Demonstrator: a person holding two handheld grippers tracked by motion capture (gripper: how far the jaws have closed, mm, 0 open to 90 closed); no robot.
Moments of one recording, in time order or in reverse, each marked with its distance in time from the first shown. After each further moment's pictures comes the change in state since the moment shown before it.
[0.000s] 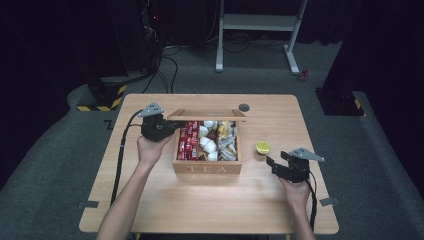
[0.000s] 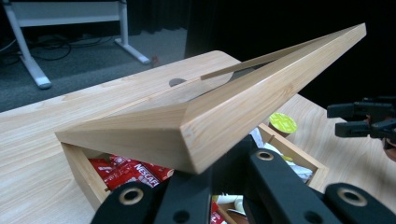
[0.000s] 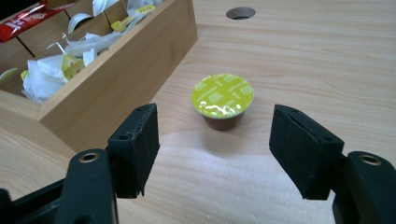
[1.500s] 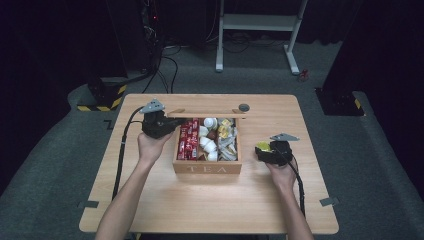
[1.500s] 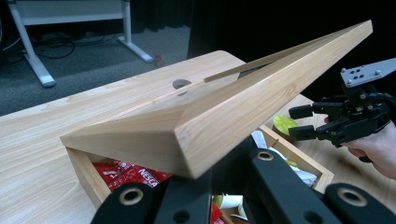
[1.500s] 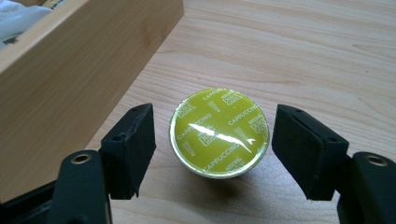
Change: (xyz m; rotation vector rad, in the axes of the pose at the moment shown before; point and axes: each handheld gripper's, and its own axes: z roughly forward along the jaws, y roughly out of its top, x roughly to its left) left arm 0.001 0.009 0.003 0.014 0.016 -0.003; right arm 0.001 0.026 0.073 0.159 -0.065 -0.058
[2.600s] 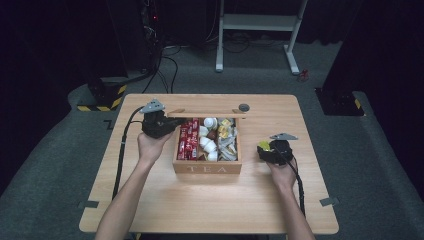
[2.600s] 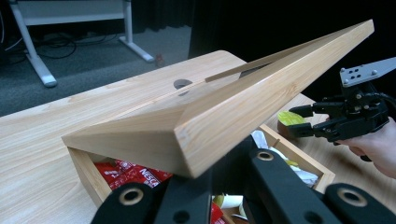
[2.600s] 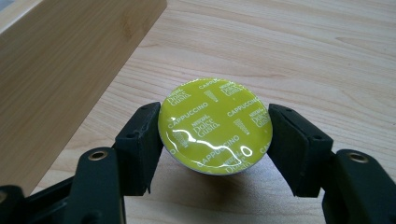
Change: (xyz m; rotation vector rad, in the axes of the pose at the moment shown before) left arm 0.000 0.000 0.000 0.002 0.005 0.004; right arm -0.001 0.001 0.004 0.029 -0.059 0.007
